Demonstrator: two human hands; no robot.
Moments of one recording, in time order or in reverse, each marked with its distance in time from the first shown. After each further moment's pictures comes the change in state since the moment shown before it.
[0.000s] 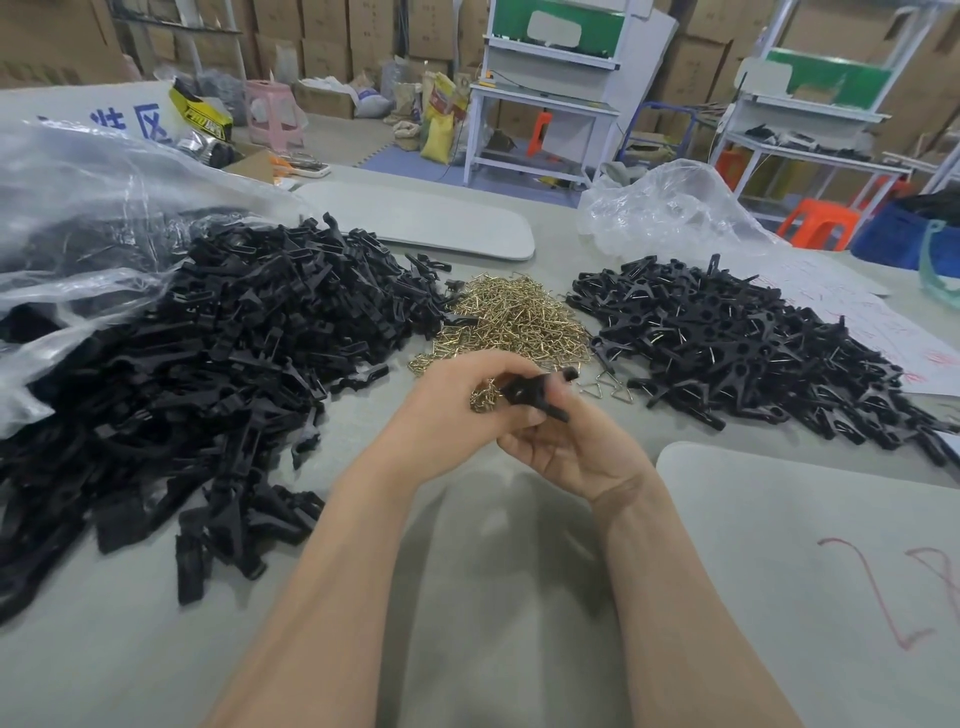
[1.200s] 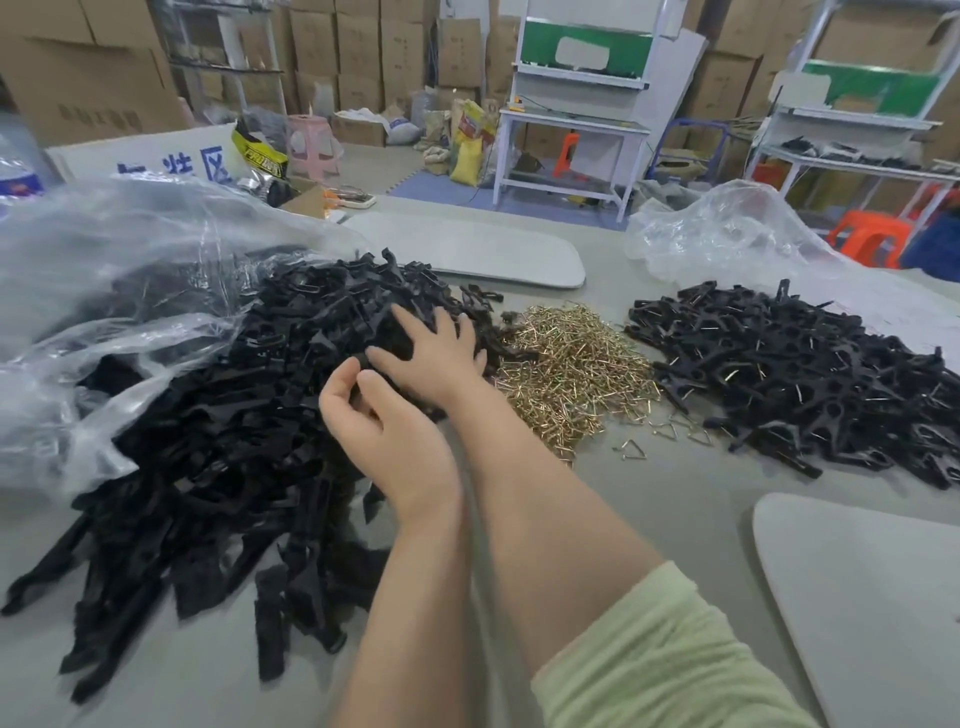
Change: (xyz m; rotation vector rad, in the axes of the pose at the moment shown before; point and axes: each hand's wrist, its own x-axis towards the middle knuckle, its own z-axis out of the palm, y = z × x) left_hand 0.005 -0.018 -0.031 -0.507 1.340 -0.380; right_hand 0.178 0.024 0.108 -1.580 0.251 -0.025
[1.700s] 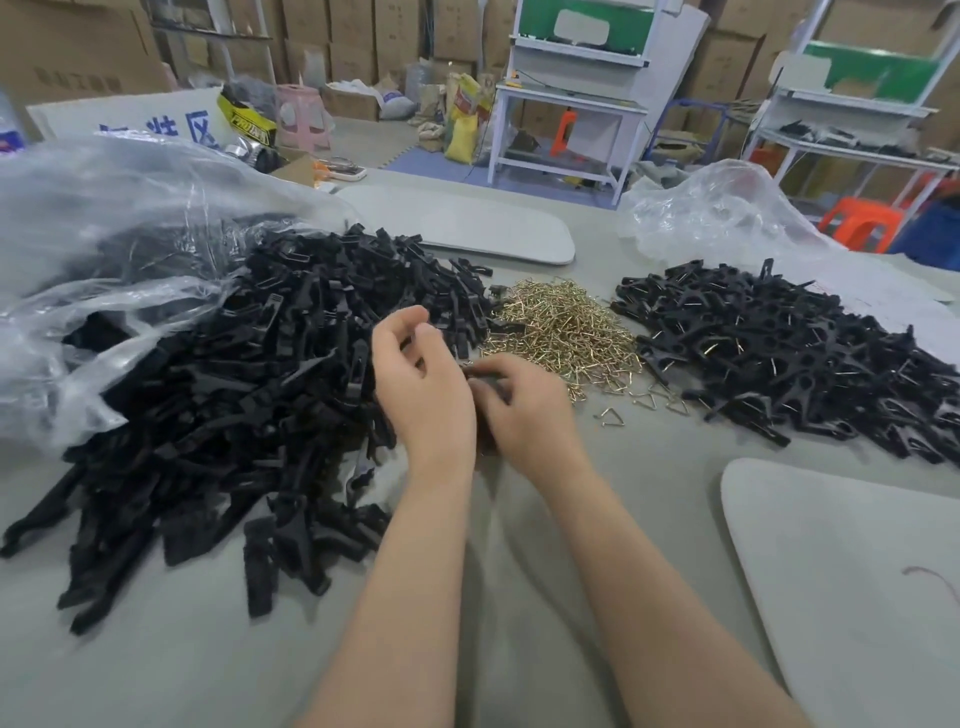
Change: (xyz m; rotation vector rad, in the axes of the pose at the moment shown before) left_hand -0.018 -0.003 0.008 0.103 -0.282 0.048; right_hand -0.116 0.057 -0.013 0.272 0.399 -0.119
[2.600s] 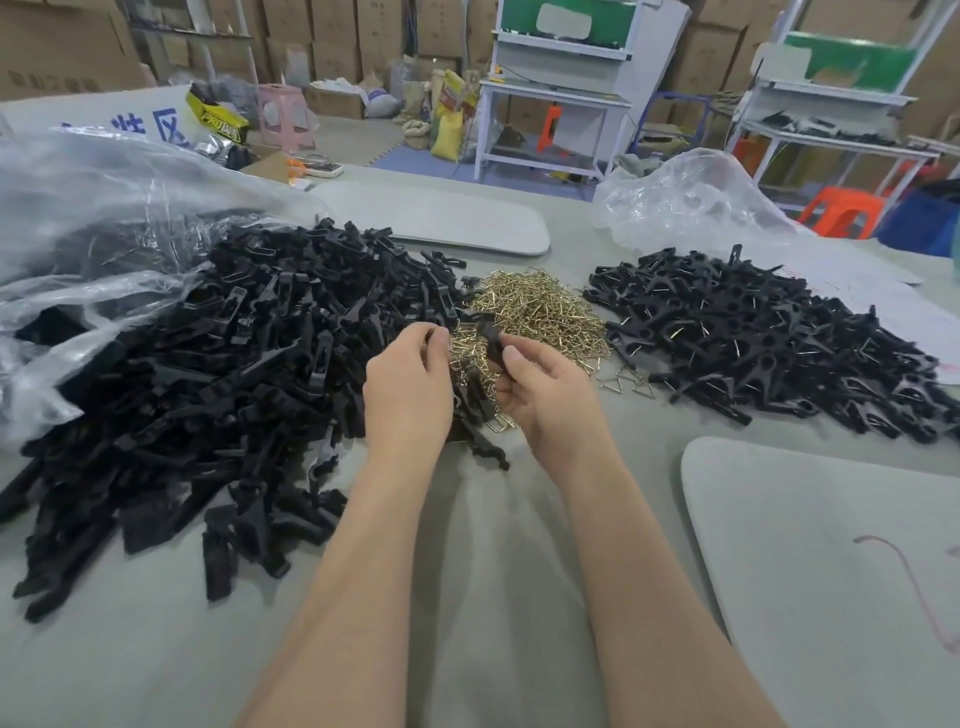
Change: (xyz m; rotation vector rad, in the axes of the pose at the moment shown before) left_hand -0.002 -0.006 -0.008 0.694 -0.361 0.161; right_hand -0.009 0.015 -0.037 0.997 0.038 0.413
